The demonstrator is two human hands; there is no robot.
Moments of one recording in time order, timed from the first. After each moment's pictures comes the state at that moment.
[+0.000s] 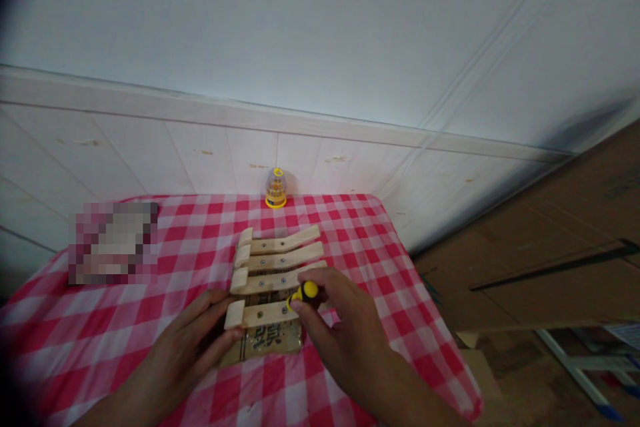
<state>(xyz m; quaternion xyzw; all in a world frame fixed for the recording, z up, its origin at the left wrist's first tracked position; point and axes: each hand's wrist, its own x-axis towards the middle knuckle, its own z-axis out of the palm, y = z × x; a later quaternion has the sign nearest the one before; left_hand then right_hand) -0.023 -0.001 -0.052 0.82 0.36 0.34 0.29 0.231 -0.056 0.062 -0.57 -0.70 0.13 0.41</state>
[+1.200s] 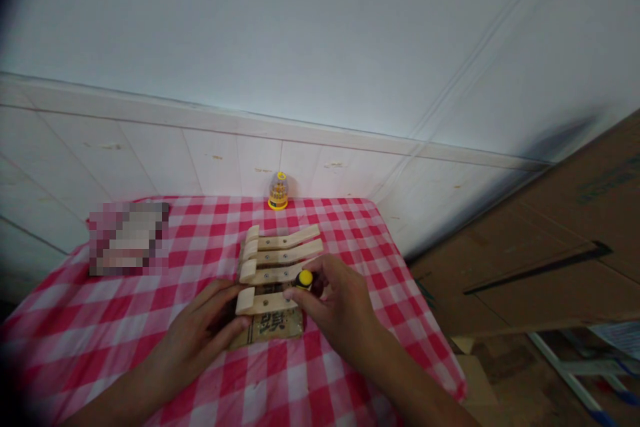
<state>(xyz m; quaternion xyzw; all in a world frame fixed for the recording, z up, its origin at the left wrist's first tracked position) -0.023 0.001 -0.049 0.81 0.36 0.34 0.31 0.223 -0.049 0.068 -0.60 -0.67 0.16 0.41</state>
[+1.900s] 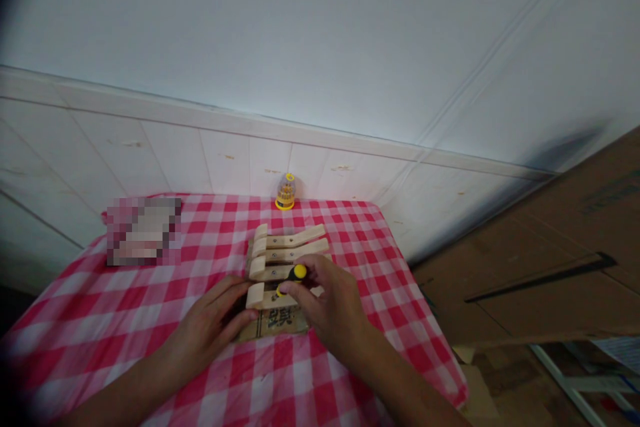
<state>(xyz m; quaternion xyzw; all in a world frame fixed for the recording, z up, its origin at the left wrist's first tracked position) -0.024 0.002 -0.052 0.83 0.33 0.33 0.30 0.208 -0.044 0.056 -0.59 -0.65 0.23 0.41</state>
